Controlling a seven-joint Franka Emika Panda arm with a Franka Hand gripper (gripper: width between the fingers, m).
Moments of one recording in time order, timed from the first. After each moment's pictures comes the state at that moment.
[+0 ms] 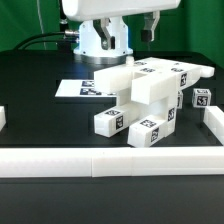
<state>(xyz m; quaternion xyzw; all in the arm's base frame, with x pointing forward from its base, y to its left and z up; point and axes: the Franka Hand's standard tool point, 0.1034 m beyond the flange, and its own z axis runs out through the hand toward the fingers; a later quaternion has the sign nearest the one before) 0.515 -0.002 0.134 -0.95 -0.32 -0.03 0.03</state>
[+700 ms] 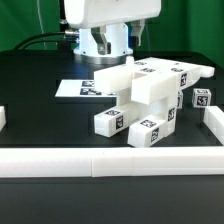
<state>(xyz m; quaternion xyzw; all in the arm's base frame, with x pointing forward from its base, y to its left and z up) 0.465 -0.008 0.113 -0.93 -0.37 -0.03 0.01</state>
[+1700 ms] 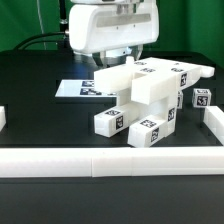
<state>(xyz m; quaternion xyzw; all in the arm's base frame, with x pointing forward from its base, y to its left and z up) 0.437 -0.005 0.062 -0.93 -0.36 -0.02 -0.01</state>
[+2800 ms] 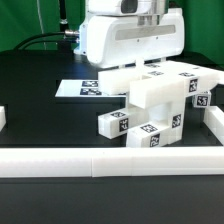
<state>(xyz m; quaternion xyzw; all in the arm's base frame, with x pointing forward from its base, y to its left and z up) 0.495 0.028 0.057 -0.95 -0.31 -0.03 -0.01</state>
